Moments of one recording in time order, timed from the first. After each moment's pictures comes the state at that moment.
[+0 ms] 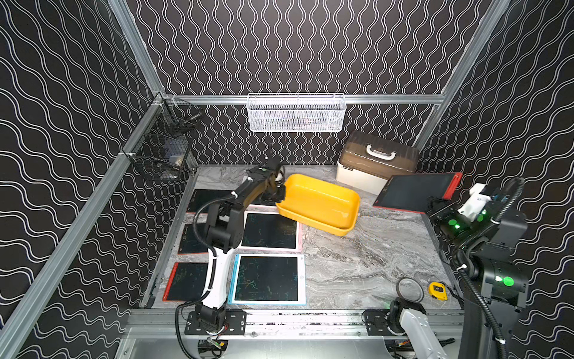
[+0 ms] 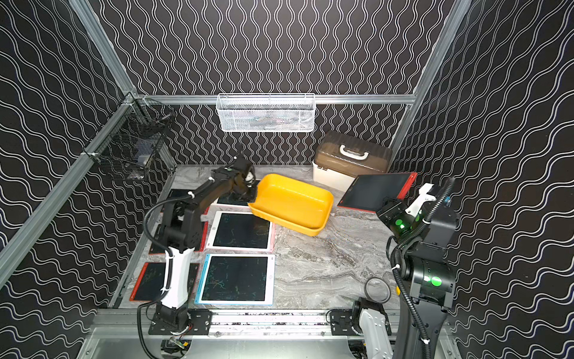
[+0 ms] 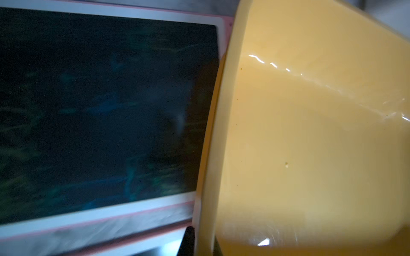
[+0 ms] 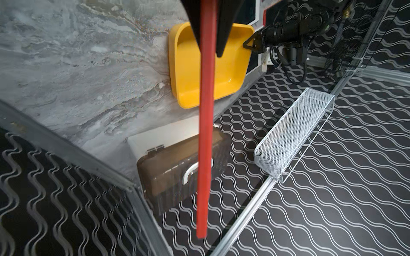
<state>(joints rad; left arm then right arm) -0.25 2.16 1.88 -0.93 0.12 -0.27 -0.28 0.75 1.27 -0.86 -0.30 0.69</state>
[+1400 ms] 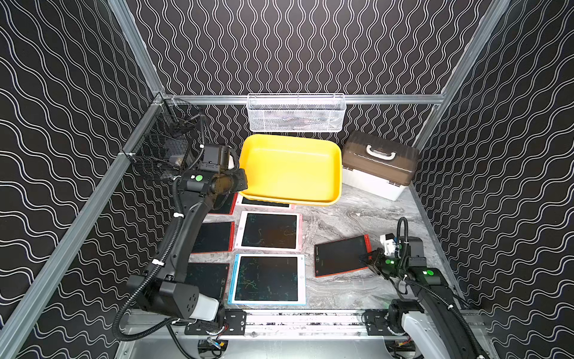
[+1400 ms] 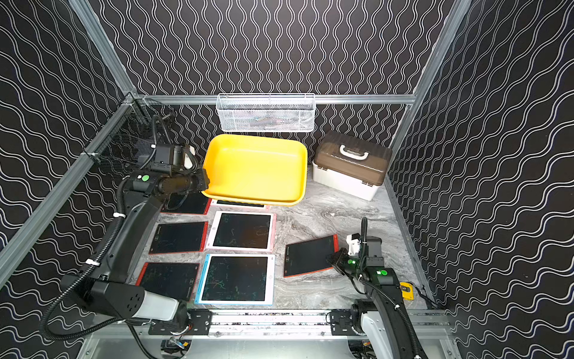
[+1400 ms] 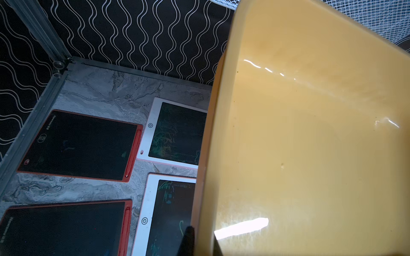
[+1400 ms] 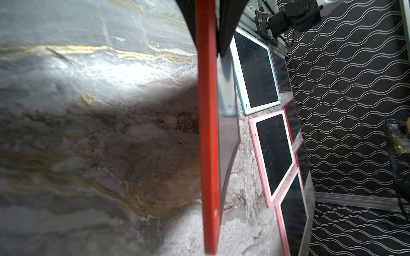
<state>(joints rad) -0.10 1.45 1.66 -0.99 0.09 -0.35 0.02 0.67 0.41 -0.70 -0.57 0.71</state>
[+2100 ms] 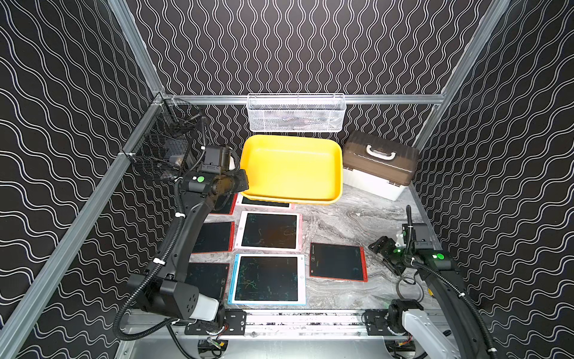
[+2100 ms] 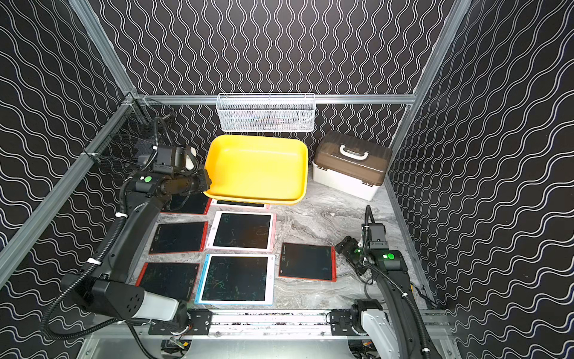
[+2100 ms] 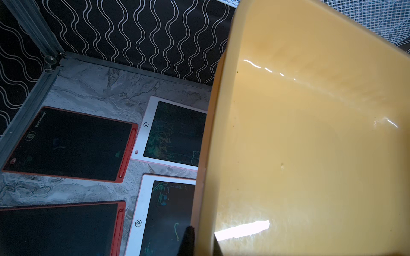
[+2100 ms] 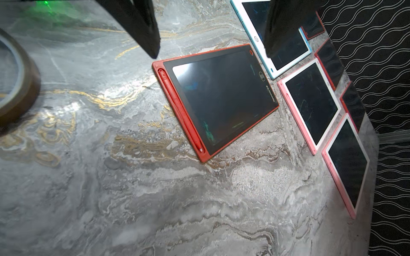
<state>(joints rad) -0.10 1.45 1.63 -0.95 0.10 -0.37 0.04 0.82 0.70 -0.95 -0.23 0.79</state>
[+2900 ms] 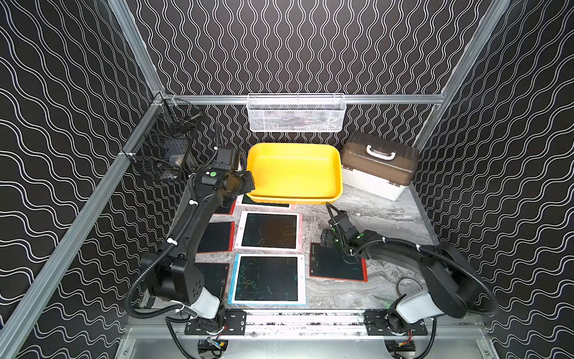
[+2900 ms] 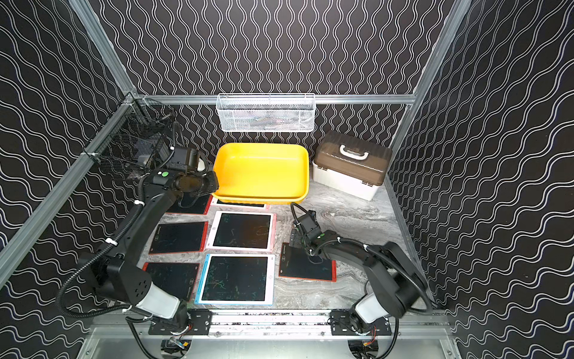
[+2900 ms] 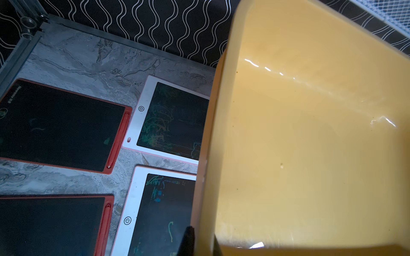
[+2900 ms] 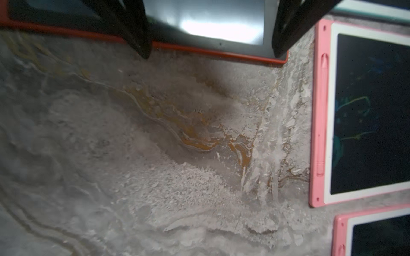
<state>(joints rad) -0.12 1.57 1.62 -0.92 0.10 -0.44 0.66 1.56 0.75 -0.19 0.22 0.71</state>
